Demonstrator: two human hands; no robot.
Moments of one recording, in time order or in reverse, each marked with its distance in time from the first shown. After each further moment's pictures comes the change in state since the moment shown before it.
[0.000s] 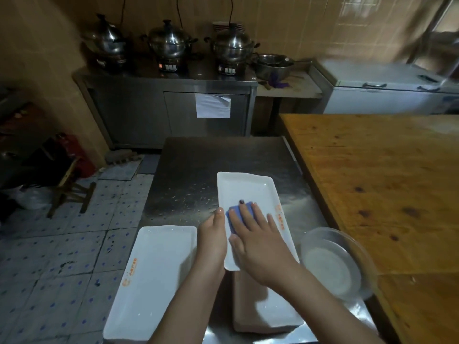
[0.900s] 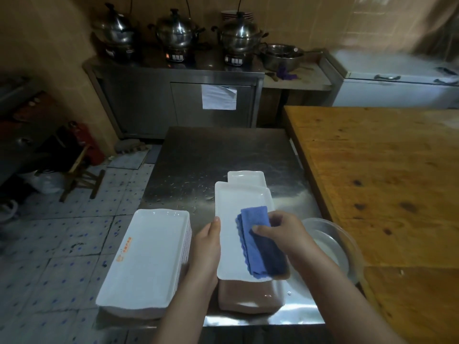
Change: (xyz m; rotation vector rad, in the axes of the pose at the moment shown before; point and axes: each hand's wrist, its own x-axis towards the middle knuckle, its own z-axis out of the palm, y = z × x) left_hand -0.011 -0.058 0.010 -0.037 0.005 -0.047; right_hand -0.023 0.059 -0.024 1.025 -0.013 0.484
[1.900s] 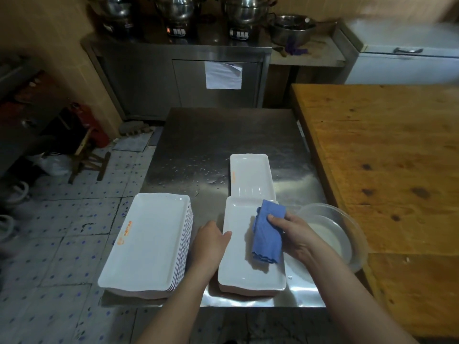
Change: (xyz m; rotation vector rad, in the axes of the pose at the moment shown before) left_hand 0.053 -0.081 -0.006 0.939 0.087 0.137; right_hand 0.033 0.071 -0.009 0.722 -0.194 0.295
